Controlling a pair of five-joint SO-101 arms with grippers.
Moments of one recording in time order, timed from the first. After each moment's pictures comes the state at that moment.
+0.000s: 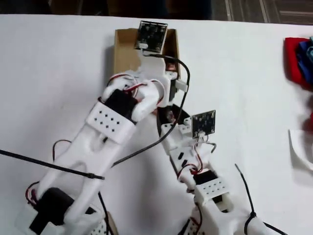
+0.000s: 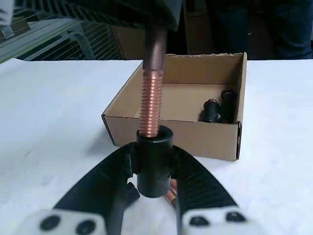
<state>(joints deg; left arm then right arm) 25.1 -13.8 9.9 48.3 19.6 -25.1 -46.5 90.3 -22.3 -9.2</state>
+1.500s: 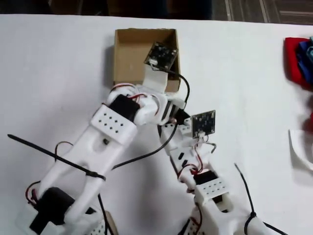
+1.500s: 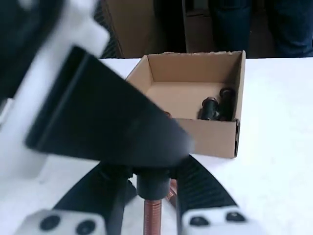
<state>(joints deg) 25.1 -13.4 17.5 56.7 10.2 -24.8 -46.5 90.4 -22.3 -9.0</state>
